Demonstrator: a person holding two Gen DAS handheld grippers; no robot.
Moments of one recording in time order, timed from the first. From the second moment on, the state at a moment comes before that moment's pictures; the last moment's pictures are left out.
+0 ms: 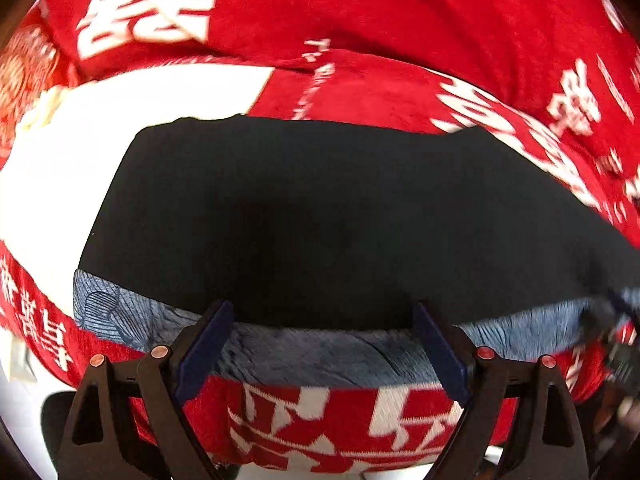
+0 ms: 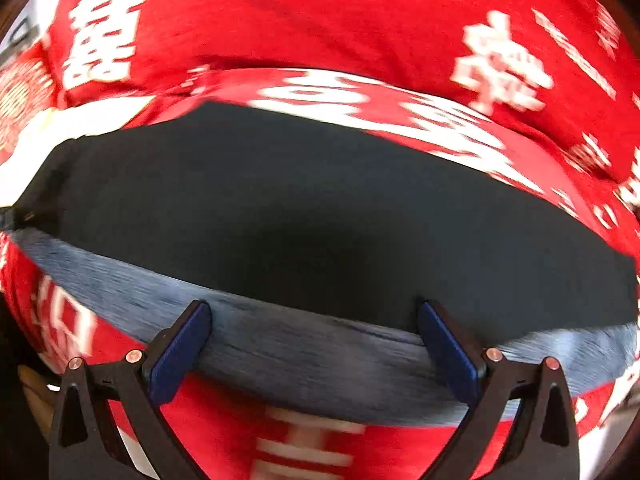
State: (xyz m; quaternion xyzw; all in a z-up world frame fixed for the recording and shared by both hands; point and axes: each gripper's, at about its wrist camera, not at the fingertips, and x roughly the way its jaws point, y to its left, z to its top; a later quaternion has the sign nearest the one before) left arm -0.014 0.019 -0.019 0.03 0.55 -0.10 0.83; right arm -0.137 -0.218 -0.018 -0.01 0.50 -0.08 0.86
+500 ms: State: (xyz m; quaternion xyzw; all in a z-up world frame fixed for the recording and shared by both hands) left arm -0.020 0.042 -0.009 0.04 0.55 -0.05 0.83; right arm -0.212 -0.400 0.009 0.14 0.47 -0.25 0.84
